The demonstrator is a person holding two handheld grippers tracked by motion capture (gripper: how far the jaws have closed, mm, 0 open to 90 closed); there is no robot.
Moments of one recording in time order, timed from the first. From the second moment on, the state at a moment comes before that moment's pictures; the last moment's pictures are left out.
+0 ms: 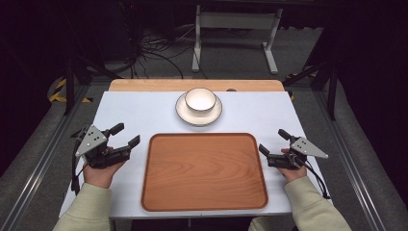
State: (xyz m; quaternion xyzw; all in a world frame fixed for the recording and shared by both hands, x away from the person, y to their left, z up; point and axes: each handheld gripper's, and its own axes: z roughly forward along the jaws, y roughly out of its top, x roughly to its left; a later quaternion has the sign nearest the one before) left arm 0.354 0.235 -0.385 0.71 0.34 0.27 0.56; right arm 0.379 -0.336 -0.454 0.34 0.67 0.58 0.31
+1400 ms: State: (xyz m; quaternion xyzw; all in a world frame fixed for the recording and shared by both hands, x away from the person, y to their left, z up) left arm 0.436 0.188 -0.353 0.72 0.32 0.22 0.57; right arm 0.380 -0.336 -0.453 0.35 0.67 0.57 0.32
